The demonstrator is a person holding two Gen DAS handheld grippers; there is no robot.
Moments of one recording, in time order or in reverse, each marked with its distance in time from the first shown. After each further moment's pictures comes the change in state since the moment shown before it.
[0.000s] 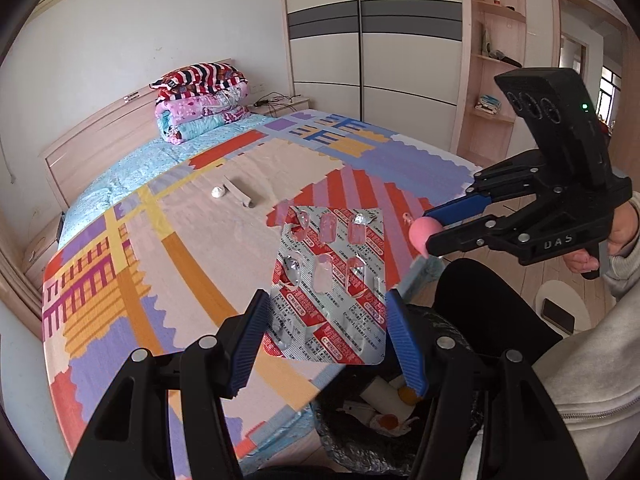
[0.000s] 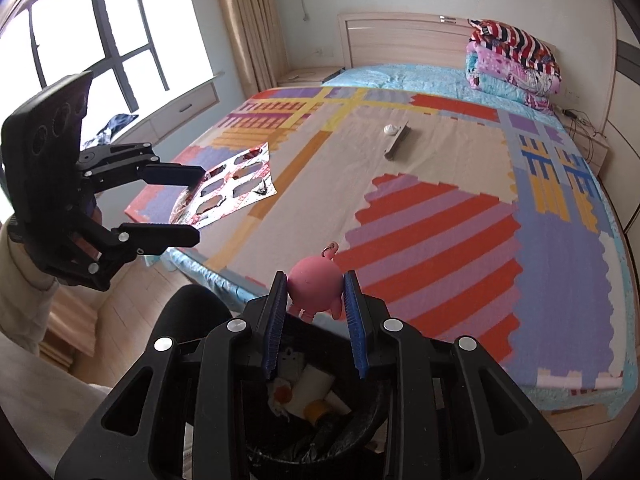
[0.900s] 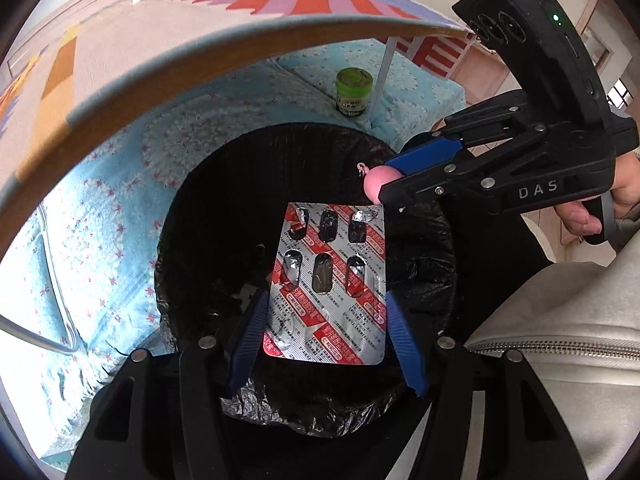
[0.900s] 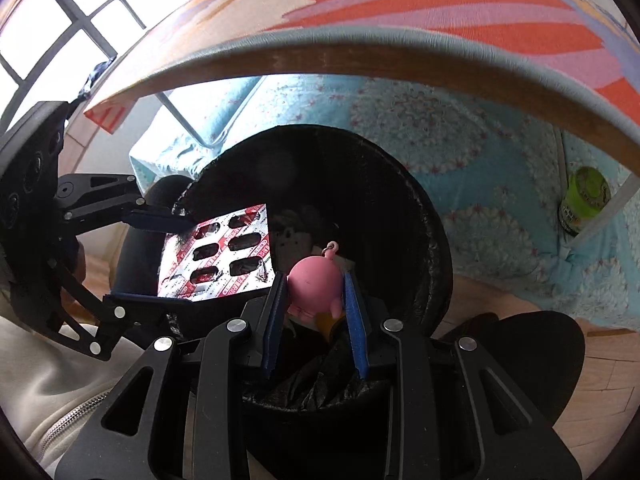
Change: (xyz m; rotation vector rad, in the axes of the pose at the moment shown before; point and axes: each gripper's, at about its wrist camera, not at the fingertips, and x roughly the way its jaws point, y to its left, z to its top) left arm 0.117 -0.061 -0.122 -0.161 0.365 -0.166; right arm 0.102 -0.010 -0.103 0.110 0.335 0.053
